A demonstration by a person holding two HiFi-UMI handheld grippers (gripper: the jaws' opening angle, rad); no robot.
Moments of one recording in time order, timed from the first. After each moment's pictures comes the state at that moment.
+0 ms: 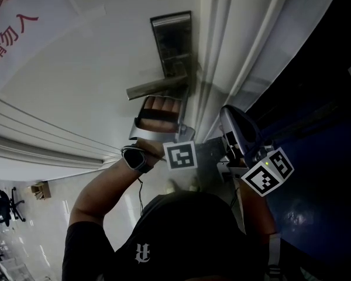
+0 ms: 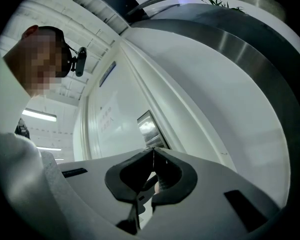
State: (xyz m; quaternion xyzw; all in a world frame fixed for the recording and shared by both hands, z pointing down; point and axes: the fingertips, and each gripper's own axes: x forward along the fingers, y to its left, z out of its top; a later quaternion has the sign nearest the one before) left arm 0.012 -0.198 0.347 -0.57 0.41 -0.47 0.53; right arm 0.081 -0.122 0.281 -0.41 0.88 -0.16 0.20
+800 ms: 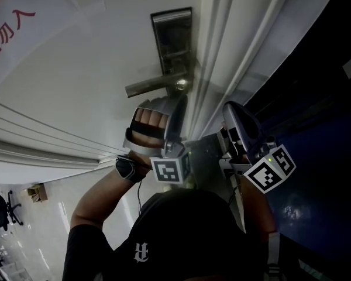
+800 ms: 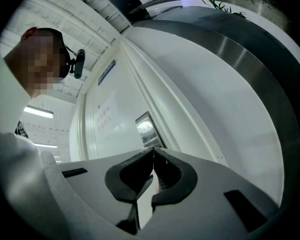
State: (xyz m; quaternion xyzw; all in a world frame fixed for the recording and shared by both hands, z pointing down) left arm 0.006 -0.158 0.332 -0.64 0.44 -0.34 0.53; right arm 0.087 -0.121 0.276 -0.43 0.87 -0.16 0.19
